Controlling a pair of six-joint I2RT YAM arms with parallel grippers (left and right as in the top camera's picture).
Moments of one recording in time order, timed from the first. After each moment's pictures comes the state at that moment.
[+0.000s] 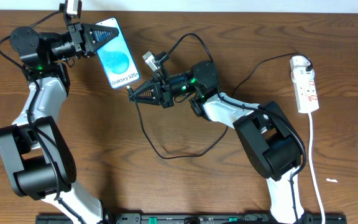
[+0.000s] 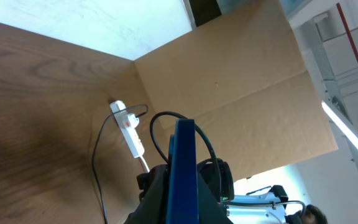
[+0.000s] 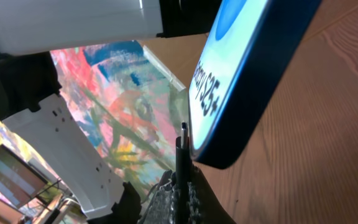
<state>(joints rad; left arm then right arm) 0.26 1.88 1.26 0.99 1.51 -1.47 0.60 2.18 1.30 1.24 -1.30 1.07</state>
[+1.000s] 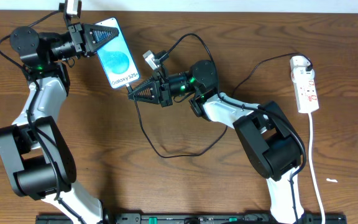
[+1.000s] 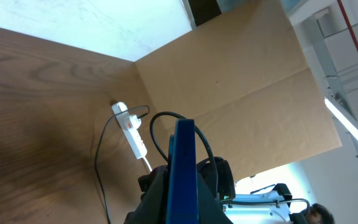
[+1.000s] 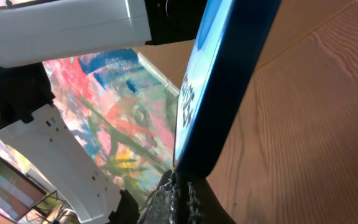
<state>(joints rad) 0.26 1.88 1.26 0.99 1.51 -1.45 0.60 2.18 1.30 1.21 -1.27 1.06</state>
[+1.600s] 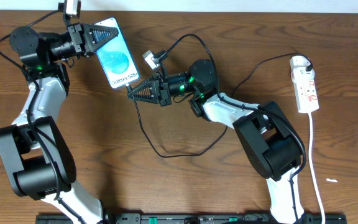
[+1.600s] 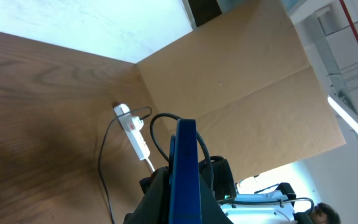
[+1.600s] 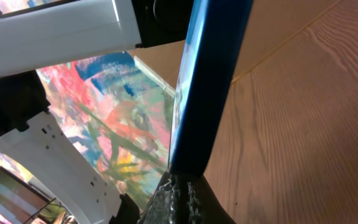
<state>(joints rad) 0.26 1.88 1.26 0.99 1.51 -1.42 0.60 2.18 1.30 1.17 -1.25 1.07</state>
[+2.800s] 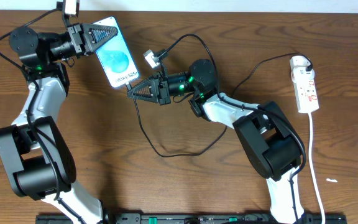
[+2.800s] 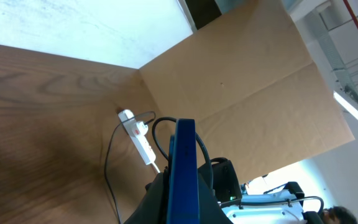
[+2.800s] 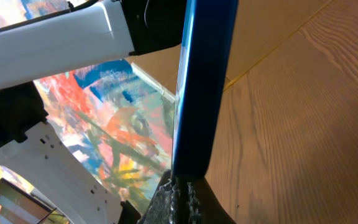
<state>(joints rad) 0.26 1.88 1.26 0.99 1.50 -1.37 0.60 2.18 1.30 1.16 -1.22 1.10</state>
